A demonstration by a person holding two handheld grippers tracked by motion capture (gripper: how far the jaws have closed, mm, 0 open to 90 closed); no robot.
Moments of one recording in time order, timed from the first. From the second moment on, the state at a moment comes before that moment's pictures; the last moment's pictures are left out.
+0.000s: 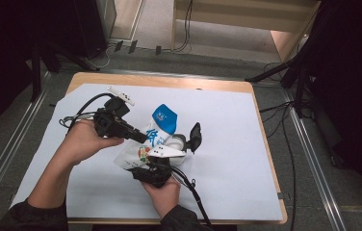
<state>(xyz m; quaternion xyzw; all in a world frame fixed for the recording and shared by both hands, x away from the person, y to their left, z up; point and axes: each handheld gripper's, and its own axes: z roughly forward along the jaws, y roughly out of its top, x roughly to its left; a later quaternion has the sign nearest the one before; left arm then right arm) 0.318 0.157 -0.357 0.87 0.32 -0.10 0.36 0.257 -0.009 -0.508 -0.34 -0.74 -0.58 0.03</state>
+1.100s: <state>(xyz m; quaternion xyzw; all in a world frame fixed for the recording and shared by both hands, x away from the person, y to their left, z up) 0.306 0.177 -0.348 0.88 0.29 -0.10 0.37 0.260 -0.023 -0.510 -0.37 -0.72 -0.59 0.03</state>
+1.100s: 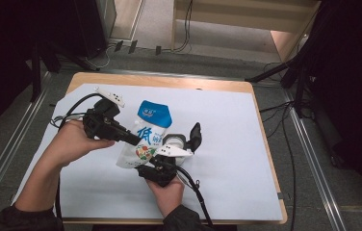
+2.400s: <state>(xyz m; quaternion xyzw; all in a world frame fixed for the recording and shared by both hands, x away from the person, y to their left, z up) 0.319 0.232 -0.360 0.83 0.35 0.00 0.44 0.253 -0.087 -0.466 -0.30 -0.80 -0.52 0.01</state>
